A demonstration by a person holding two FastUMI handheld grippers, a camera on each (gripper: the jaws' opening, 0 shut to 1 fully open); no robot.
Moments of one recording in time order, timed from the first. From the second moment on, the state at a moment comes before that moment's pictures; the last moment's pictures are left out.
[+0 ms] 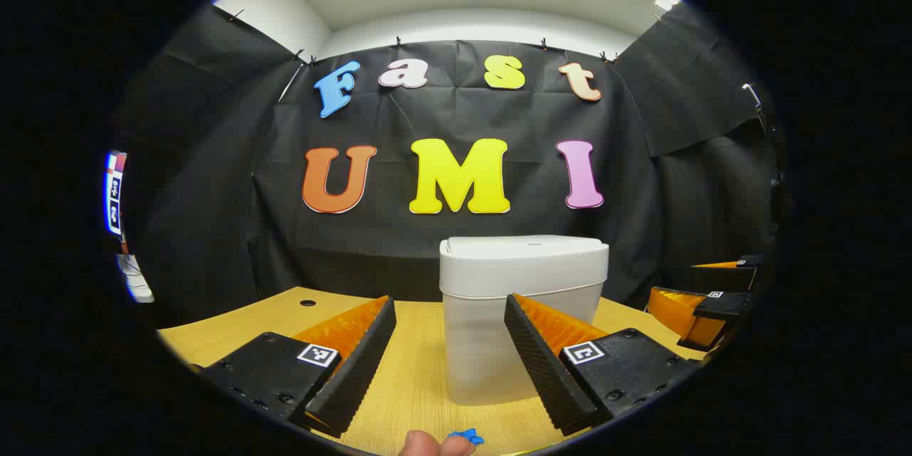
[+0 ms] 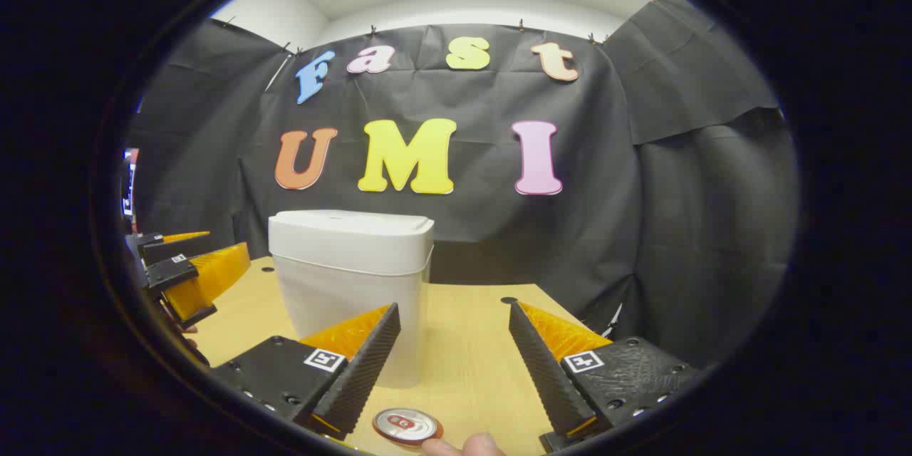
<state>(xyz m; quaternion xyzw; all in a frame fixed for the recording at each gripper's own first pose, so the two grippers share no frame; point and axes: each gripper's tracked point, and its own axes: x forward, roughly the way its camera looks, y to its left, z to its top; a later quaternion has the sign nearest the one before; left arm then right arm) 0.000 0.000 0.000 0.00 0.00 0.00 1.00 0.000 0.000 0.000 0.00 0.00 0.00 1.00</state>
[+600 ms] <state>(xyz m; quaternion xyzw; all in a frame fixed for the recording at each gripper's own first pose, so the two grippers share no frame) -0.006 -0.012 0.006 0.01 0.00 -0.02 1.00 -0.007 0.003 0.008 0.01 0.00 0.02 1.00</state>
